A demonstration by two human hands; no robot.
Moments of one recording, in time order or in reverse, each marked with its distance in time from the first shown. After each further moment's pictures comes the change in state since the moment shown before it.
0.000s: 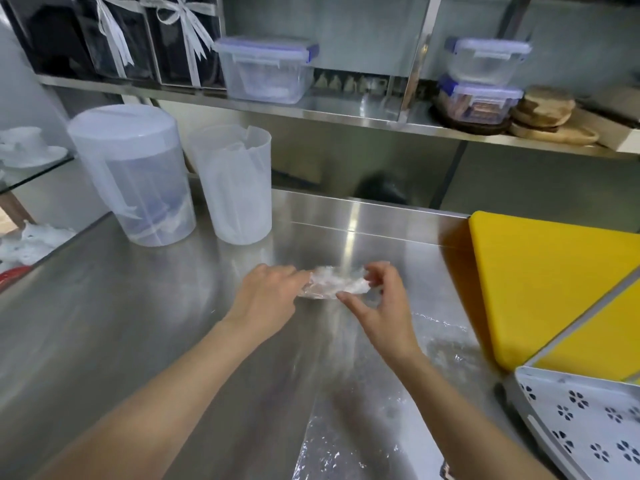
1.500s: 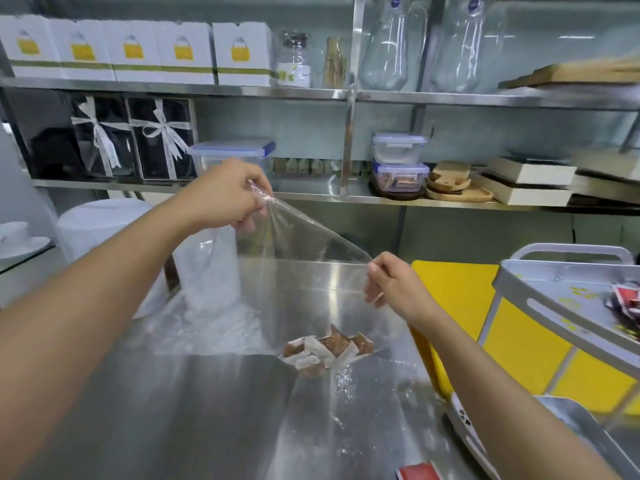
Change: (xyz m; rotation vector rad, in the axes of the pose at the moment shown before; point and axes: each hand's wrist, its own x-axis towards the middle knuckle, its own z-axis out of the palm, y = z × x) left_hand 0.094 0.033 -0.206 -0.584 0.015 -0.201; right_hand 0.050 -0.050 -0.139 0.001 -0.130 -0.005
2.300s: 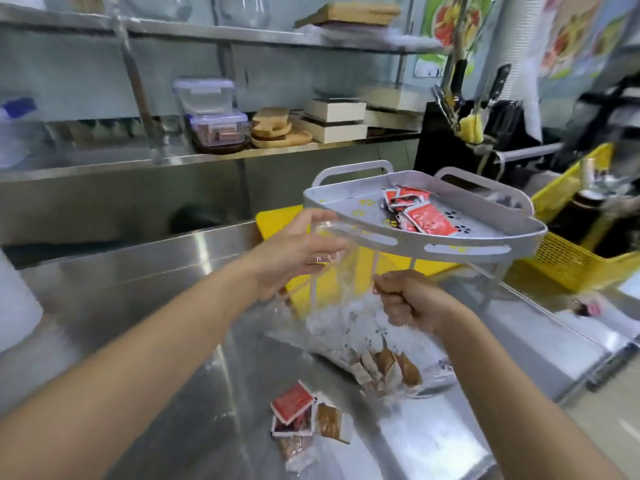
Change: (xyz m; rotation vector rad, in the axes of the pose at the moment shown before) left_hand -0.057 0.145 0.234 -0.877 -0.865 0.053; right_hand -0.180 0.075 -0.153 0.657 0.242 0.706
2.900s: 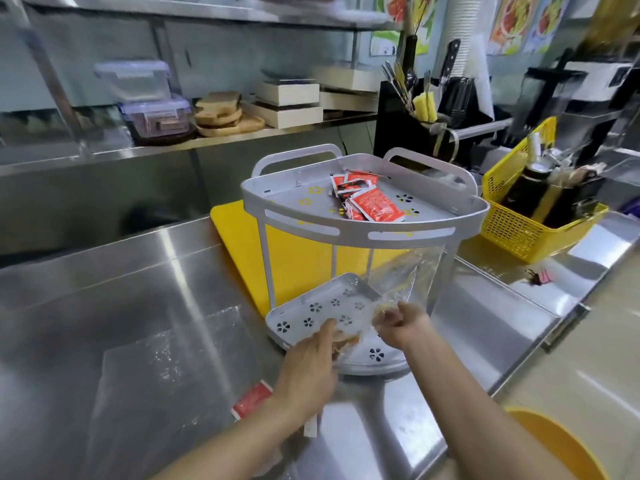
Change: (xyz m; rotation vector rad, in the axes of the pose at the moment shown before) left_hand 0.010 -0.173 0.103 1.070 0.081 0.119; right_hand 0.013 0.068 -0.066 1.218 0.452 0.158
